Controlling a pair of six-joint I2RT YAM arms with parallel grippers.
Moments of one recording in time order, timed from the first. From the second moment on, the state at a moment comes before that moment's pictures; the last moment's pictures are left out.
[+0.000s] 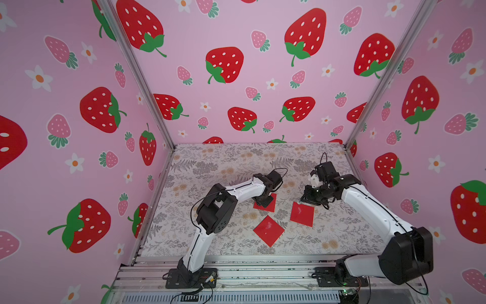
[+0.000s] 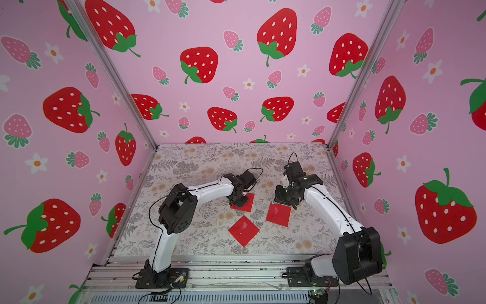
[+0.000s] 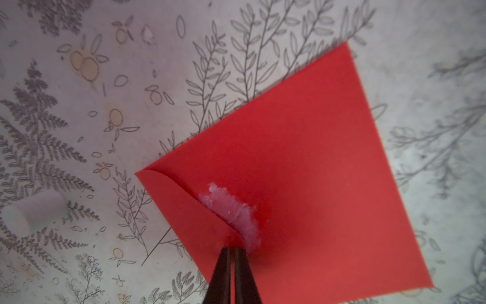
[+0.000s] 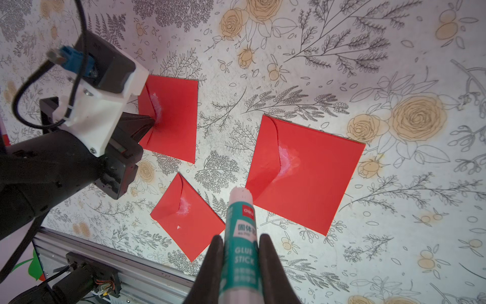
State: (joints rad) left arm -0.77 2.19 1.65 -0.86 -0.19 0.00; right arm 0.33 1.37 1.11 -0.93 -0.22 0.47
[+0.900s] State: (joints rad) left arm -0.58 1.60 1.52 -0.45 0.39 -0.50; right arm 0.34 1.06 1.12 -0.52 -0.22 0.39
